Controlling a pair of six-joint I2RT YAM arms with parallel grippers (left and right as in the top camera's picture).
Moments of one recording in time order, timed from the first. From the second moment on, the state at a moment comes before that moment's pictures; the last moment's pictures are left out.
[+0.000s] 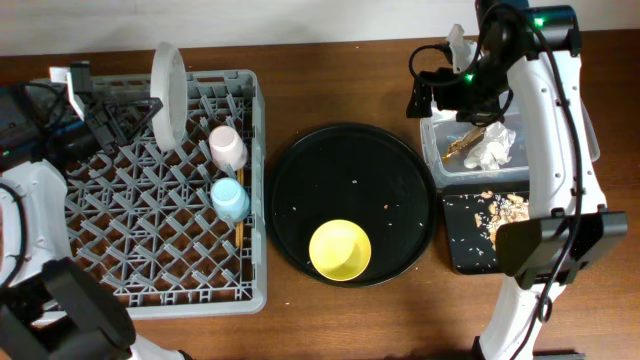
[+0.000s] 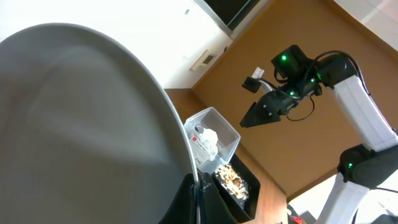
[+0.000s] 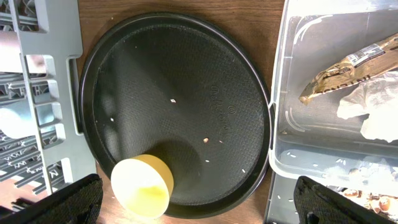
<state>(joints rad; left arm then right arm) 0.46 1.78 1.46 -0.53 1.53 0.15 0.04 2.08 2.32 -1.62 -0.32 0.04</state>
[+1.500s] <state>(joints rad) -0.88 1.46 1.08 -0.72 0.22 -0.32 0.04 2.08 2.32 -1.62 -0.32 0.04</state>
